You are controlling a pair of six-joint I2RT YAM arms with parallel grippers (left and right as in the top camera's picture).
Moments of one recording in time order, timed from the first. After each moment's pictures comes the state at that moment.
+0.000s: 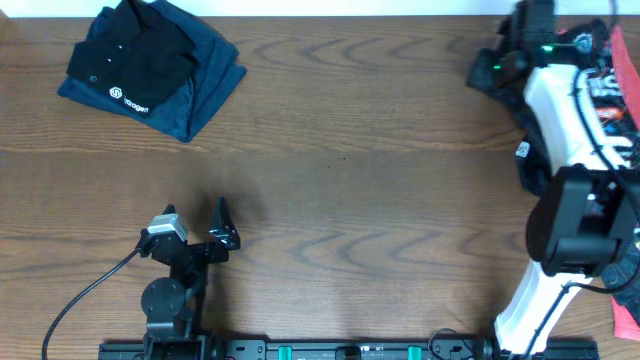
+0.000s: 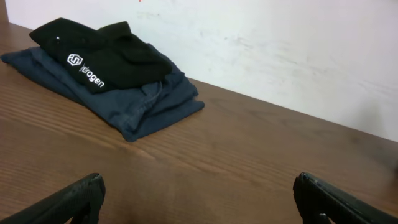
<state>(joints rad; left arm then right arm) 0.00 0.01 0.02 -0.11 0.01 -0.32 -0.01 2.05 1.75 -0.75 -0.10 0.28</state>
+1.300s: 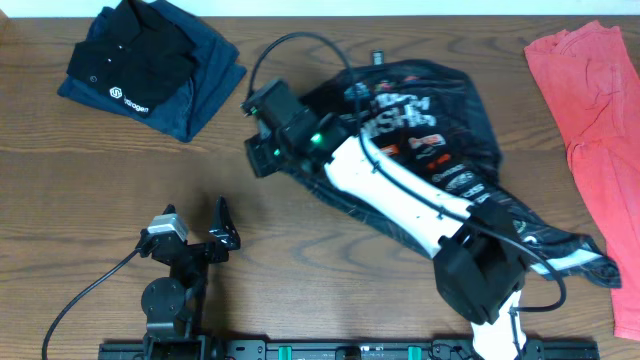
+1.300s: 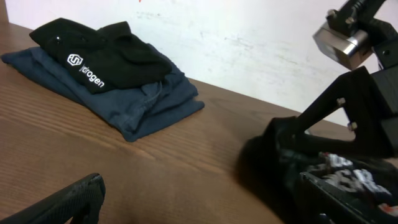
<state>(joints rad) 0.00 0.01 0.02 -0.11 0.01 -0.32 0.84 2.05 1.75 -0.61 -0.17 0.42</state>
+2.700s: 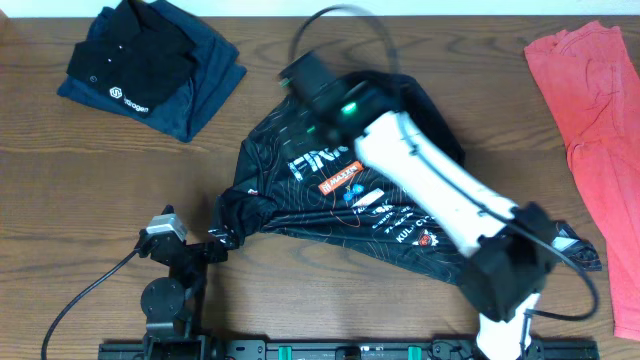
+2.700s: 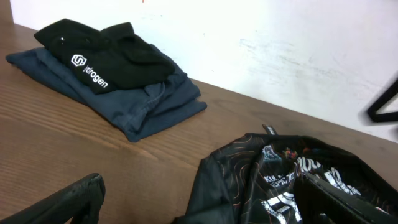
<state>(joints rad) 0.01 0.01 0.02 -0.11 0.00 -0.32 0.66 1.97 1.87 -0.98 -0.03 0.44</state>
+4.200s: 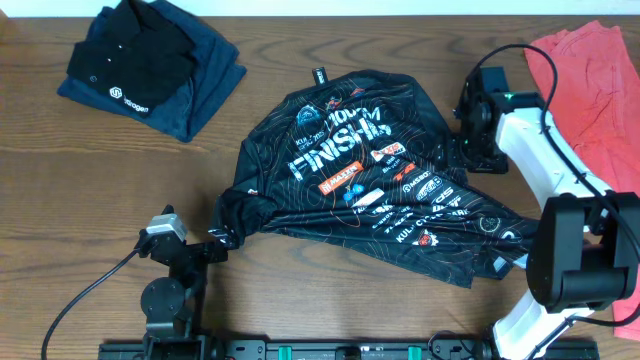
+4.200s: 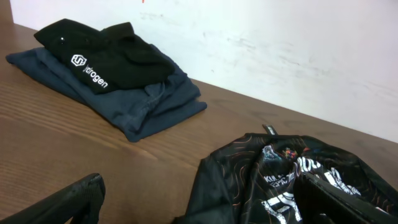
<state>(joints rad) 0.01 0.01 0.02 -0.11 0.00 -0.32 0.08 1.87 1.33 -0.93 -0.02 0.14</state>
